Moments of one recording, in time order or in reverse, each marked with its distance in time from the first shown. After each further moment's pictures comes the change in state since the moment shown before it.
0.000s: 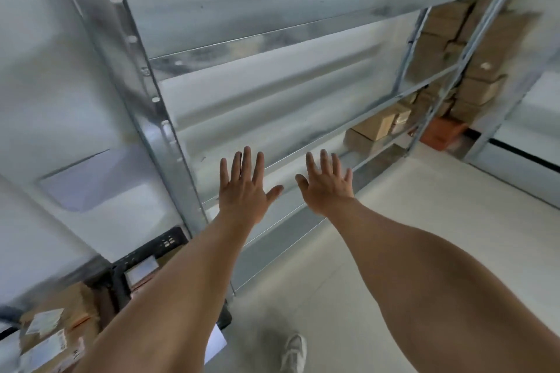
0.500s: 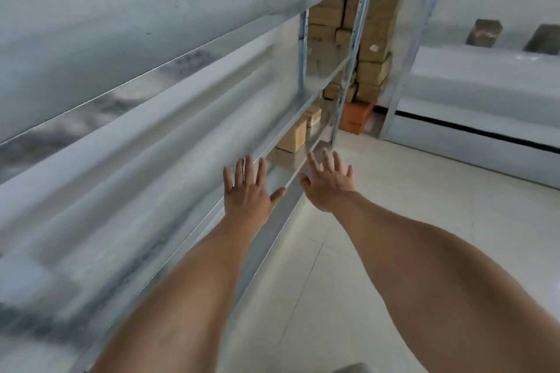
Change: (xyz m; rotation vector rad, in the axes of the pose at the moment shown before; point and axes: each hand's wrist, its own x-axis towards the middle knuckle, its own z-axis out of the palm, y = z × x) left_hand 0.273 0.257 0.011 -0.065 -0.065 0.360; right_hand 0.185 0.265 -0.067 0.091 -0.011 0.345
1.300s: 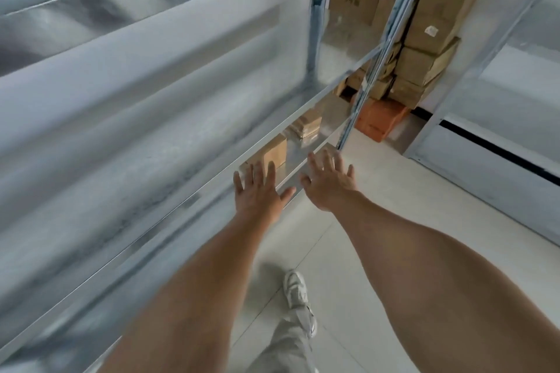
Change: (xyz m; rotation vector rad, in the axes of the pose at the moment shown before) left_hand 0.448 0.234 0.097 -0.173 -0.356 -0.280; right_hand 0.467 0.245 -0.035 -0.132 -0.257 -0.184
